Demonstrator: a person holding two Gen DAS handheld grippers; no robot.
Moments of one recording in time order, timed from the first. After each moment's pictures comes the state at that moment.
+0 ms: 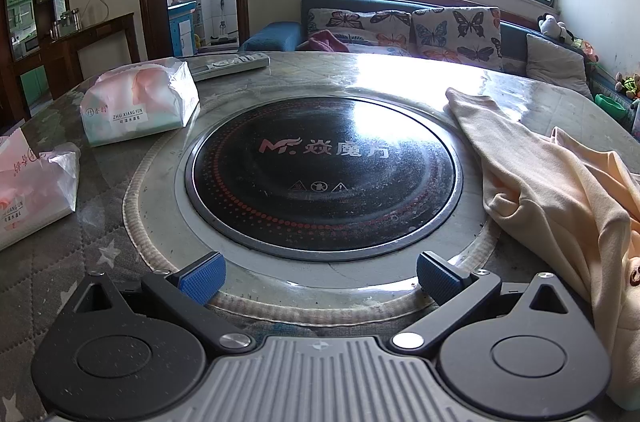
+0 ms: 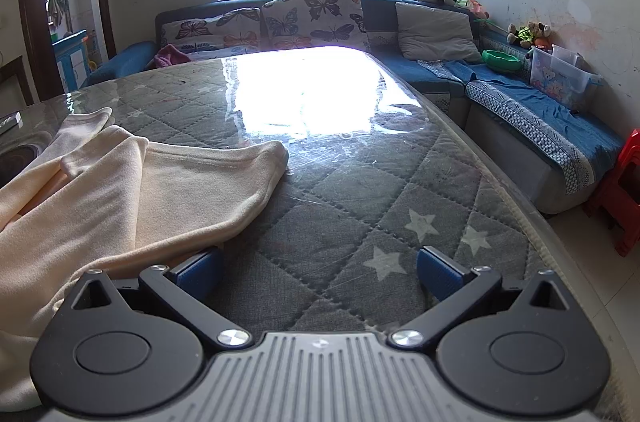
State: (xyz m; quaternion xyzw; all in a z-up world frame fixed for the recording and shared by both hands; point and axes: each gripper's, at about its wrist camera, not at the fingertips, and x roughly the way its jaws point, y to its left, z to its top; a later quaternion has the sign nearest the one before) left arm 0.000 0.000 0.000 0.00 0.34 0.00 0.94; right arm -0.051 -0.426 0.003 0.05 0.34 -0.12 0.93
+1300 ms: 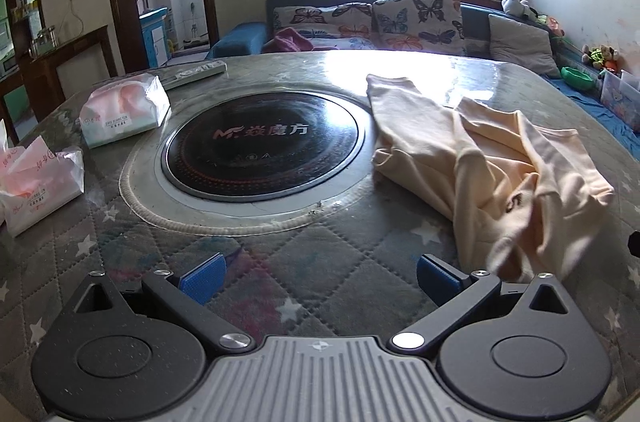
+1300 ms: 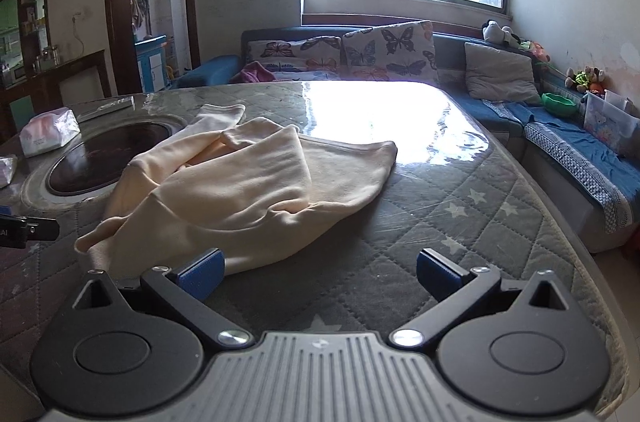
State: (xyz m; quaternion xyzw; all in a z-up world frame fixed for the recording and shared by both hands) left arm -0.087 -0.052 0.036 0.03 0.35 -0.04 0.94; right arm -0.177 -0.369 0.033 0.01 0.29 -0.01 0.96
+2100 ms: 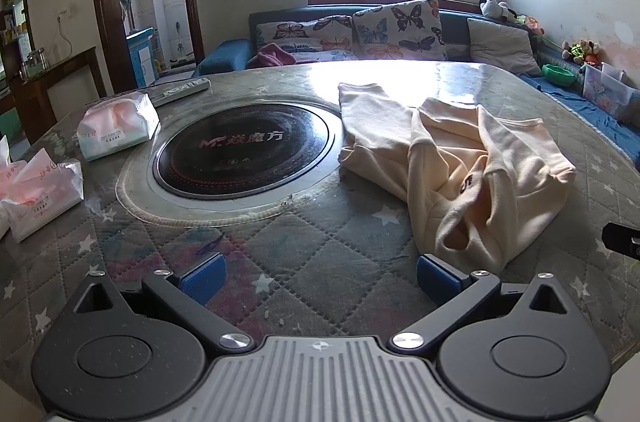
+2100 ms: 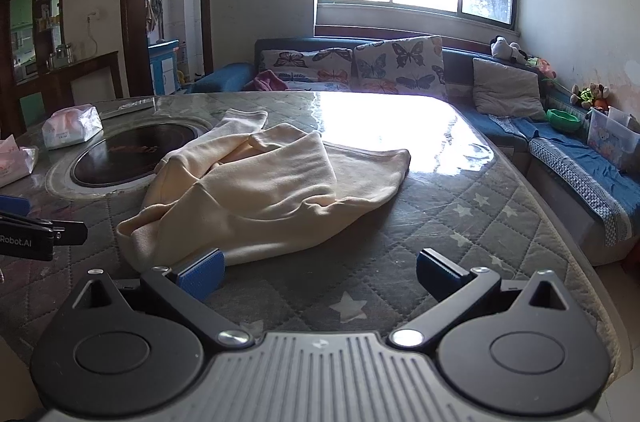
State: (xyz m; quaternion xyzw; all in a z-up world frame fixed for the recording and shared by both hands) left arm -0.123 -0.067 0.043 0.05 0.32 -0.06 0.94; right arm -0.213 -0.351 0.045 0.00 0.28 0.00 0.96
